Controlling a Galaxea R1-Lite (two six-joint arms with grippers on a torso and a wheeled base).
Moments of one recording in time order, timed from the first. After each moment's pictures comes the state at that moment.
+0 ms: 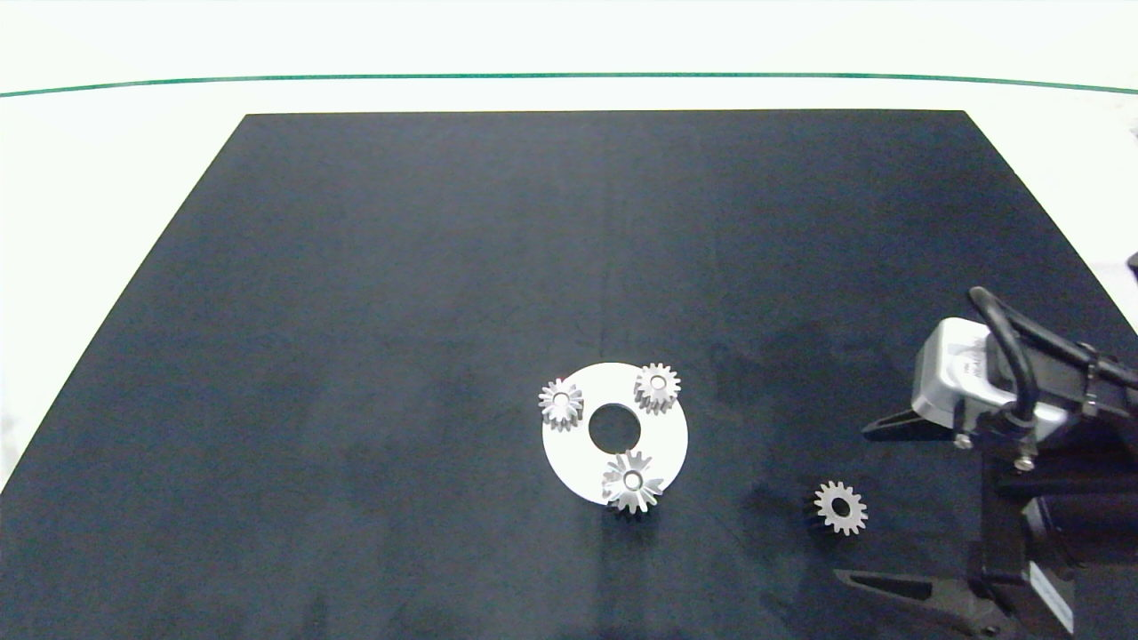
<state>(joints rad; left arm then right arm) -0.23 0.64 -0.97 0.70 0.02 0.05 0.66 1.33 -1.04 0.47 0.05 -0.44</state>
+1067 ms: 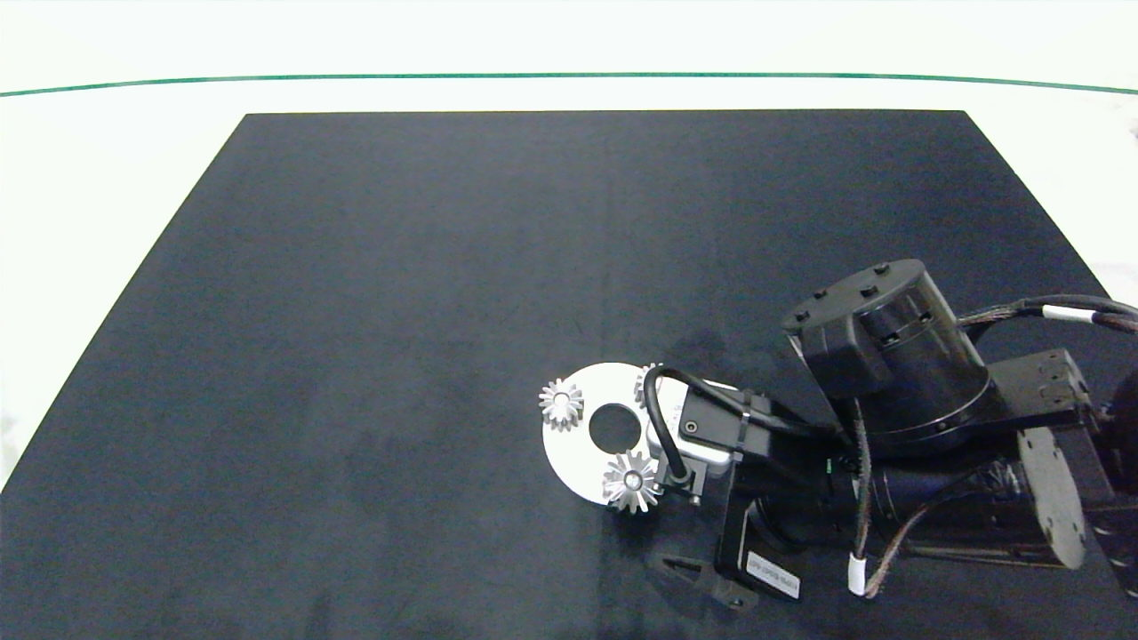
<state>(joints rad) -0.23 0.61 -0.98 0.67 0.02 0.05 0.84 1.64 -1.09 0.21 -0.09 -0.52</state>
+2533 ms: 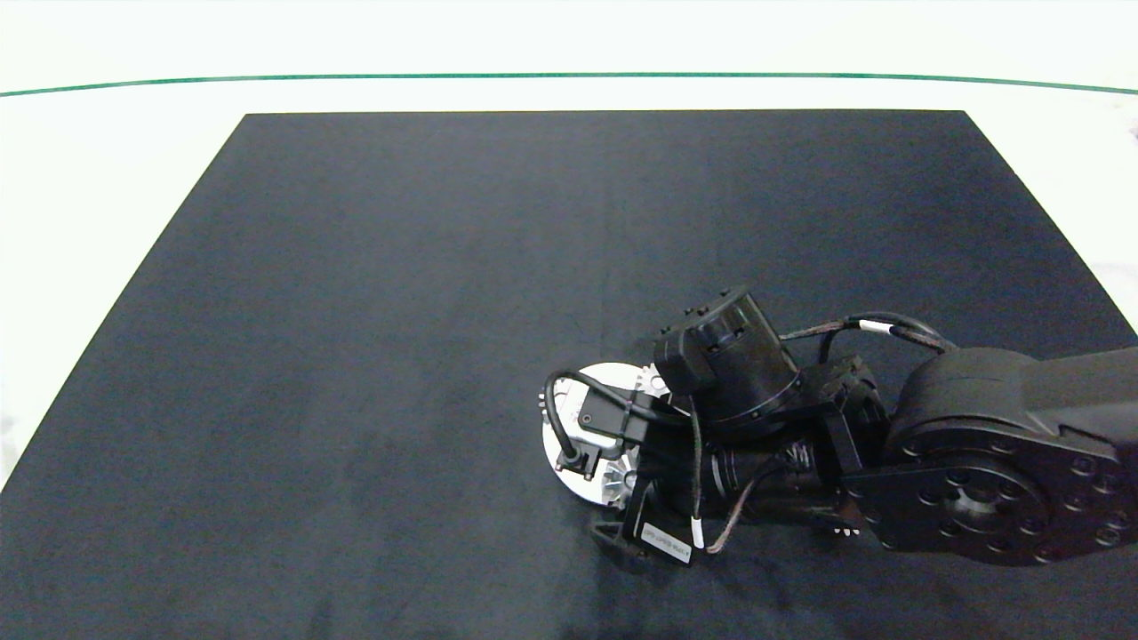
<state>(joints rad) -0.23 0.58 -0.98 0.68 0.02 0.06 0.85 1.85 -1.22 0.14 -0.09 -0.51</state>
